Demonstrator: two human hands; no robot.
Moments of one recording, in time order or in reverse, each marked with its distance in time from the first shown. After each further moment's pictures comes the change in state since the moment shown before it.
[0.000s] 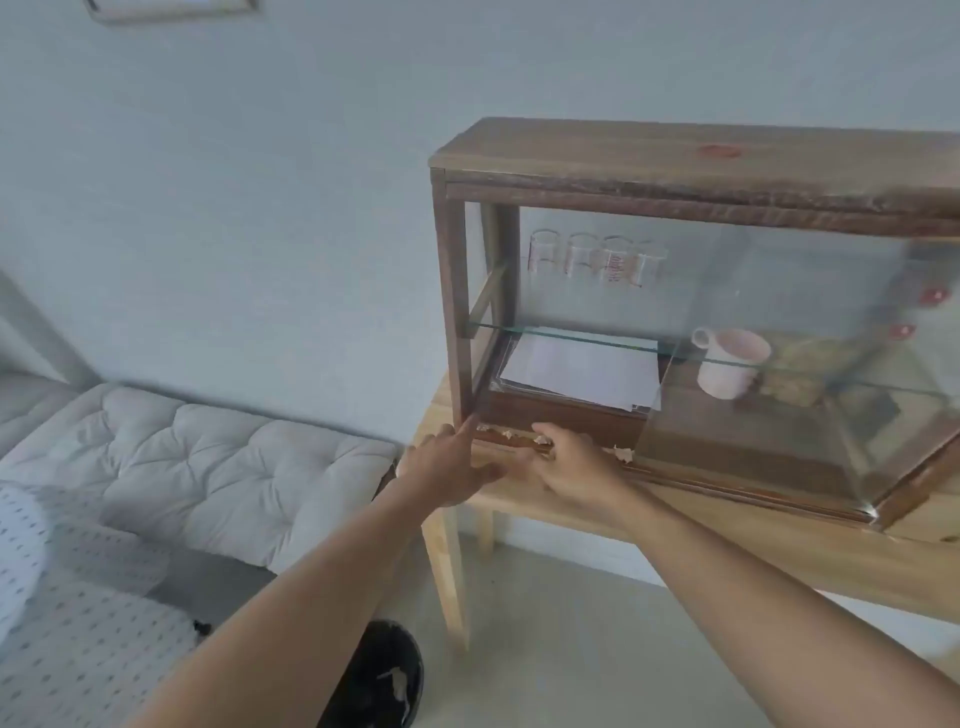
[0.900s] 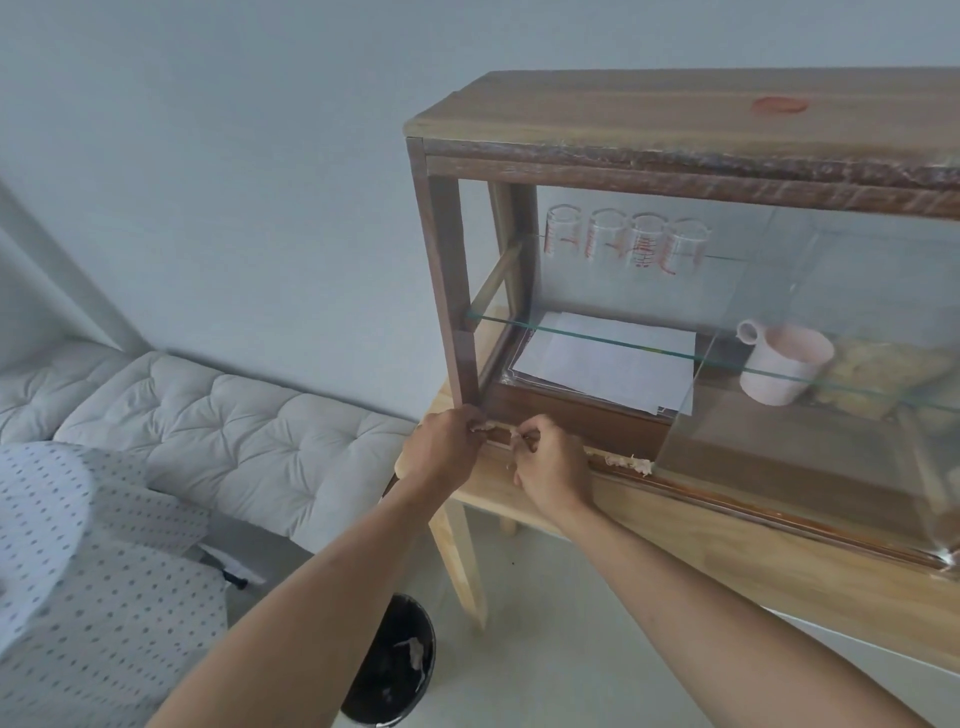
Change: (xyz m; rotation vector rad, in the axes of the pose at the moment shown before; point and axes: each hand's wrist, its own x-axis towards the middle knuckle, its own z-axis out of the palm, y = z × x) left_hand 0.040 -0.004 0.021 -0.240 0.303 -0.190; right_hand 0.038 -0.003 0.051 0.332 0.263 -0.007
